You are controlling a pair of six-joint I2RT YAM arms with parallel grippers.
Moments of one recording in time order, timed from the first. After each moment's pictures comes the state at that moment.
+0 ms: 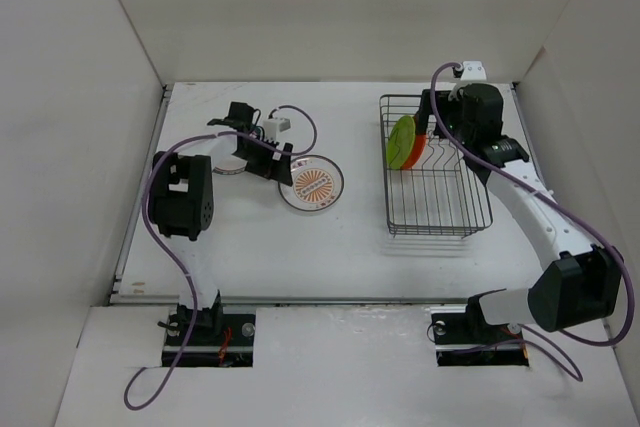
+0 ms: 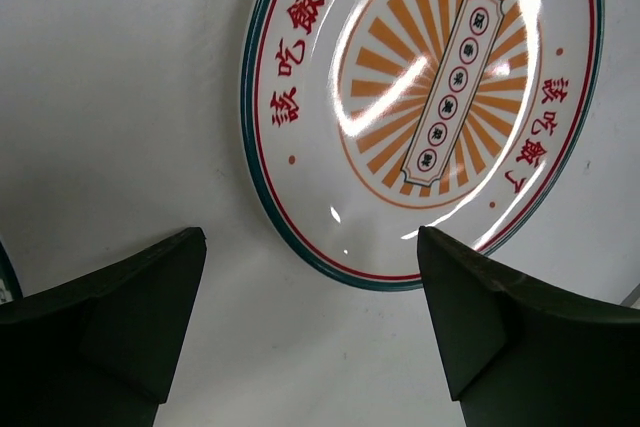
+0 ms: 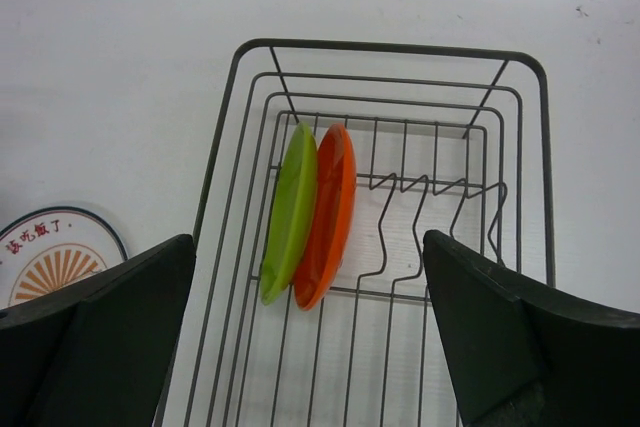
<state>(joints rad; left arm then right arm) -0.15 1.99 1.41 -0.66 0.59 0.26 0.22 1.34 1.20 -0.22 0.09 0.13</state>
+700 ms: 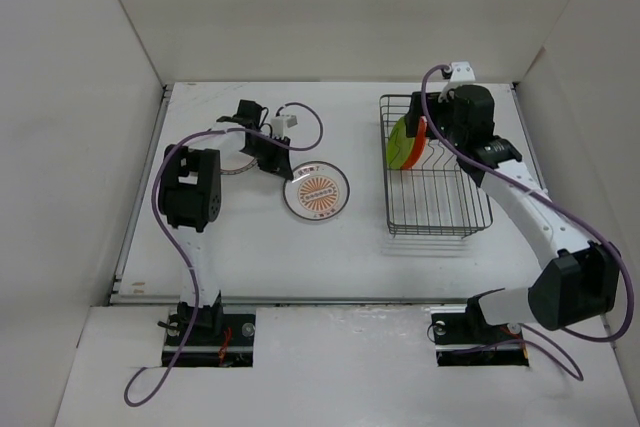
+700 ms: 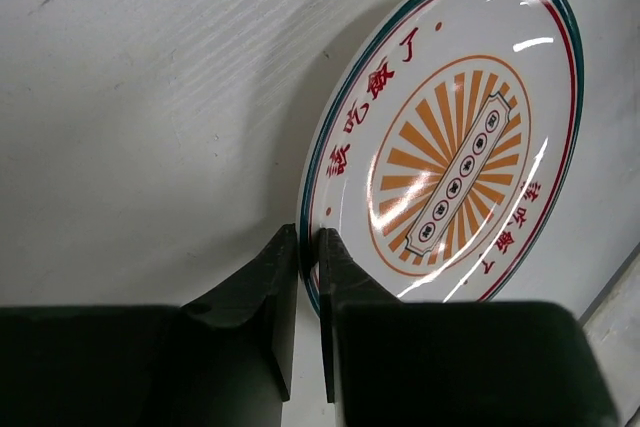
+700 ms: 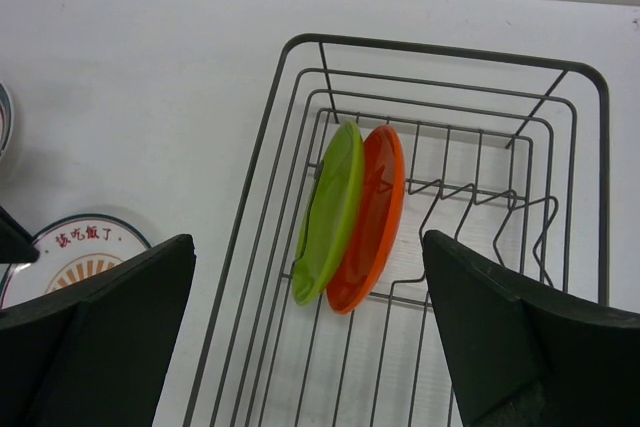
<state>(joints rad) -0.18 2.10 1.51 -0.64 0.67 0.19 0.27 1.35 1.19 -0.19 0.06 0.13</state>
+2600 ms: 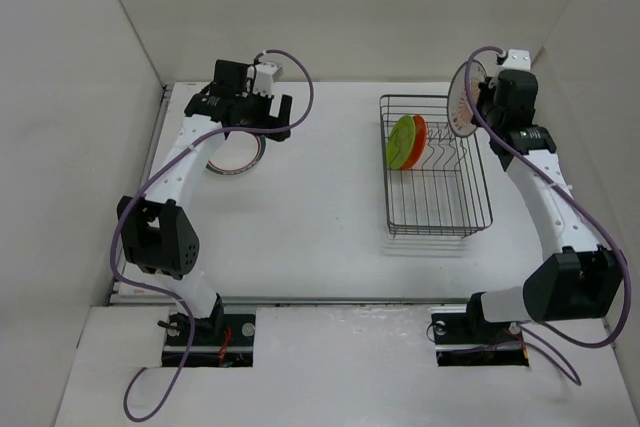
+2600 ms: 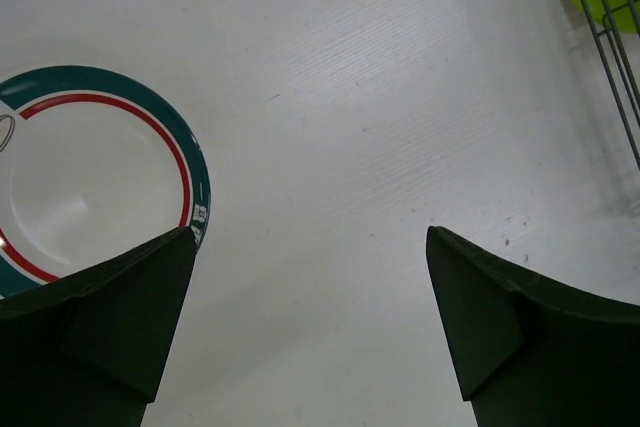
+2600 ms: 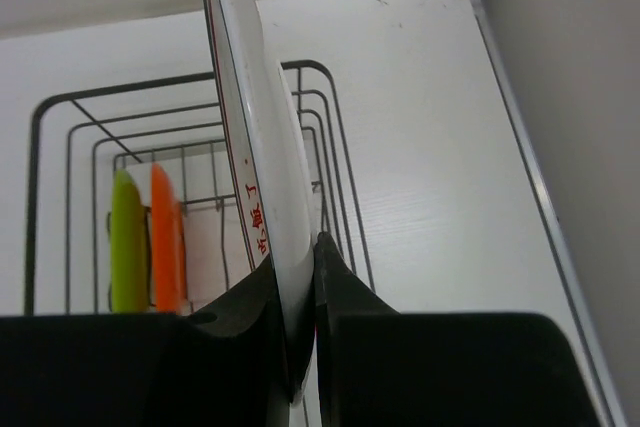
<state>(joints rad) -0.24 1.67 1.60 -0.70 0.29 0.08 0.04 1.37 1.31 -0.32 0.19 0.09</state>
